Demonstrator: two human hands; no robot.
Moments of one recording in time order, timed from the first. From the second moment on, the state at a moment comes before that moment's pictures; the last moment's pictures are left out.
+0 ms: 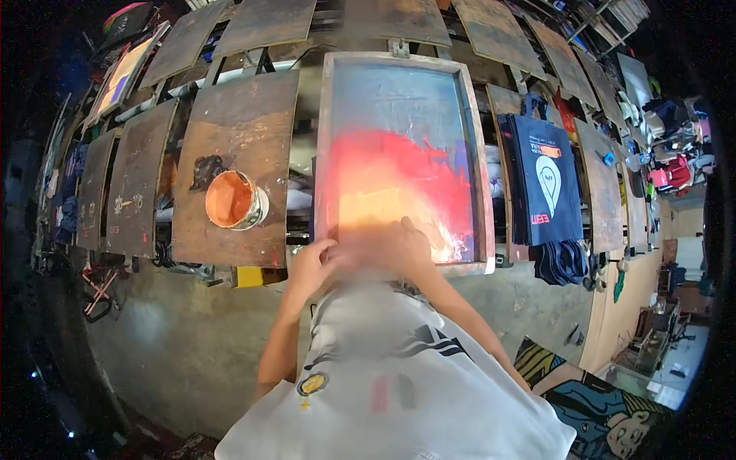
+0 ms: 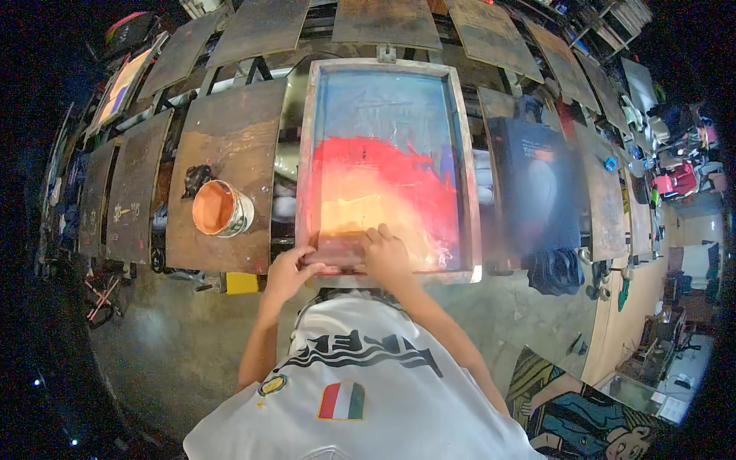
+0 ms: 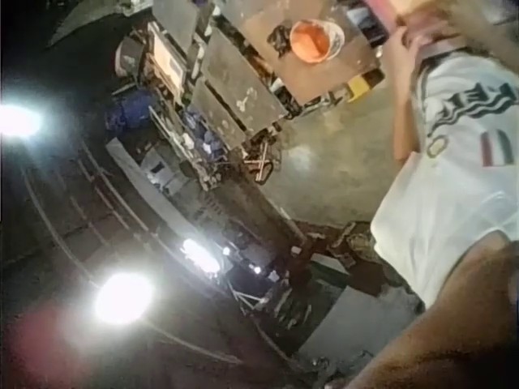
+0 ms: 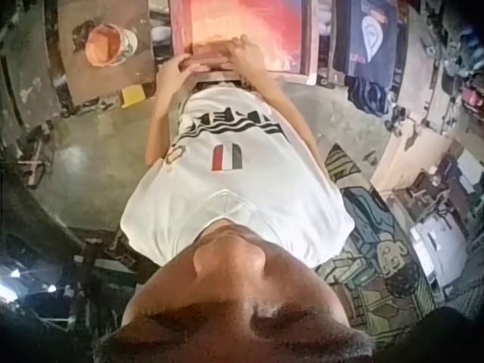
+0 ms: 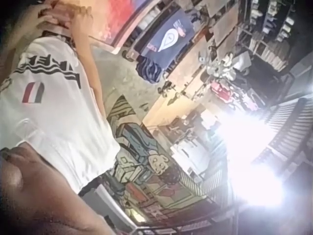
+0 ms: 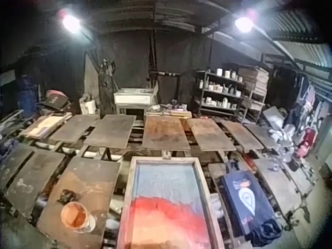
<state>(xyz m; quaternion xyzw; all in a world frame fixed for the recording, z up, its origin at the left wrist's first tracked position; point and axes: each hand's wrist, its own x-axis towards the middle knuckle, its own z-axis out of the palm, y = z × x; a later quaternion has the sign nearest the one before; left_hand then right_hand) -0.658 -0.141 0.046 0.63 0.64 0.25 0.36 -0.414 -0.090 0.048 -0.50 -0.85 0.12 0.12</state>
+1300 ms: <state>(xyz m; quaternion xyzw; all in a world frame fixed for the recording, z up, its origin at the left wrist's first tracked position) -0.663 -0.143 0.044 0.61 0.66 0.27 0.36 -0.422 -0.074 0.046 -0.45 -0.87 0.10 0.16</state>
